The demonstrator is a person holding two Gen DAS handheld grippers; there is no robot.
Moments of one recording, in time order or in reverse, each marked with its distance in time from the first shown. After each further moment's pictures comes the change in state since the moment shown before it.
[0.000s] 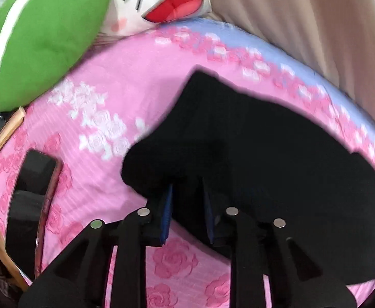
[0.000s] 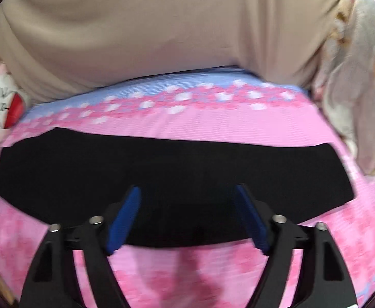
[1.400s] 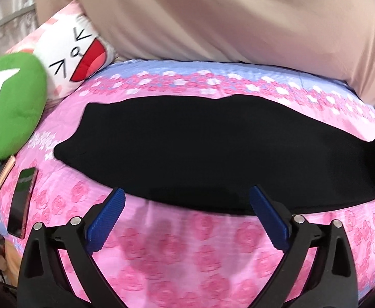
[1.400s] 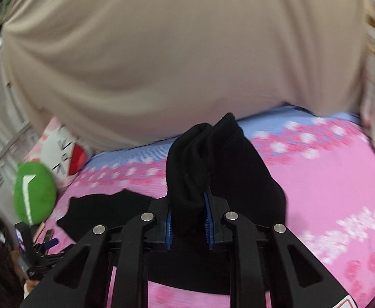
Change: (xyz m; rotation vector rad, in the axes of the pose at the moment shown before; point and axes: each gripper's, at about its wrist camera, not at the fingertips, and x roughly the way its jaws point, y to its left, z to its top) left arm -0.118 -0.134 -0.107 0.322 -0.176 -0.129; right arm -0.038 0.010 0.124 0.087 -0.096 0.487
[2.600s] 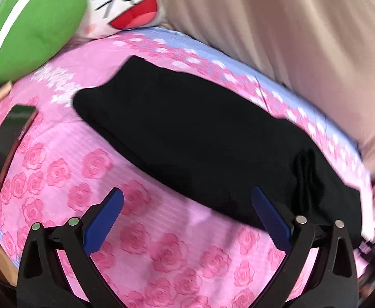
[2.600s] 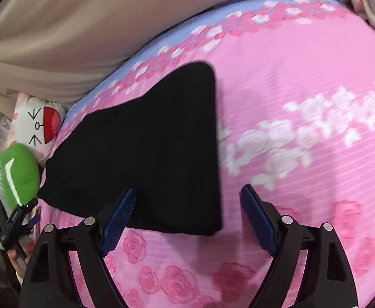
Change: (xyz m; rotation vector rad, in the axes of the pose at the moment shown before) left arm 0.033 0.102 -0.007 -0.385 0.073 -0.083; right arm 0.078 -0.040 -0.151 0.229 0.306 -0.074
